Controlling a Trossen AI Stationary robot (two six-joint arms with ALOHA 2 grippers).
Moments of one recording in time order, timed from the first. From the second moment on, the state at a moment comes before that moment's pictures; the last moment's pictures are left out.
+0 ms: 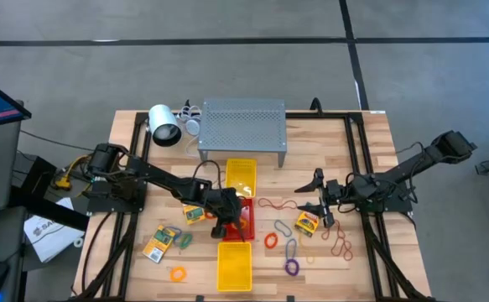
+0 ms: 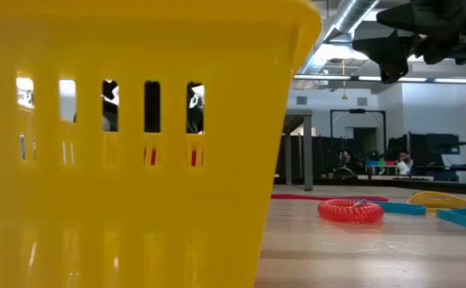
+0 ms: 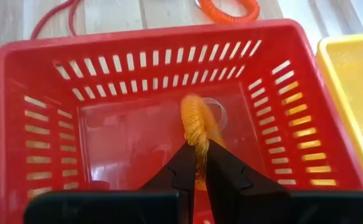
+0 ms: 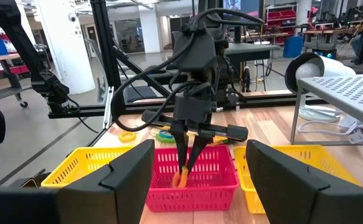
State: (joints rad) left arm -0.18 1.76 0.92 -0.05 0.11 -0.07; right arm 0.40 0.87 0.15 0.72 0.32 0.11
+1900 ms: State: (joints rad) left arm -0.17 1.18 1.06 -0.55 0.03 -0.01; right arm 0.40 0.87 0.15 0.72 0.32 0.12
